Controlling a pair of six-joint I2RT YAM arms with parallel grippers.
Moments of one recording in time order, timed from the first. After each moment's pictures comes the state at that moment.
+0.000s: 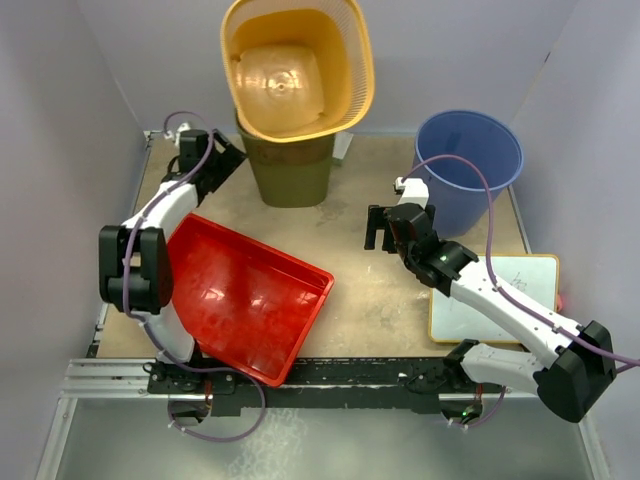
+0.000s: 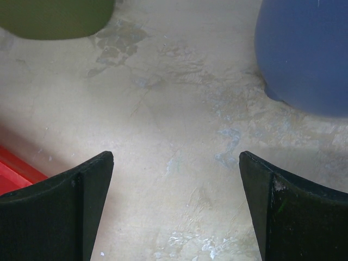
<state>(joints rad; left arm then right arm) -0.04 1.75 1.28 -0.09 0.02 -0.83 0.68 1.13 0.88 -0.37 0.49 0.42</state>
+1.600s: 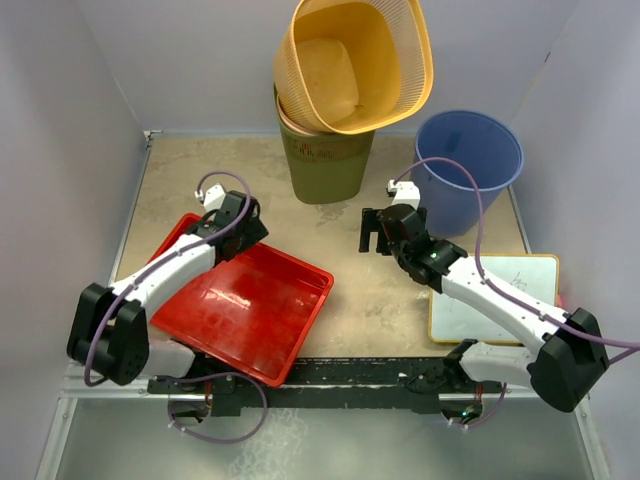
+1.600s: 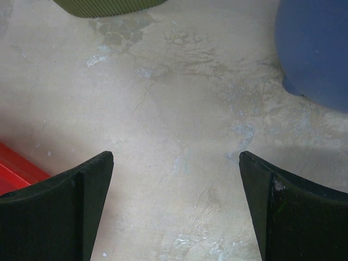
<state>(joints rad) -0.42 1.34 0.90 -0.49 -0.38 -0.94 0.68 1.20 0.86 -0.32 0.45 0.44</state>
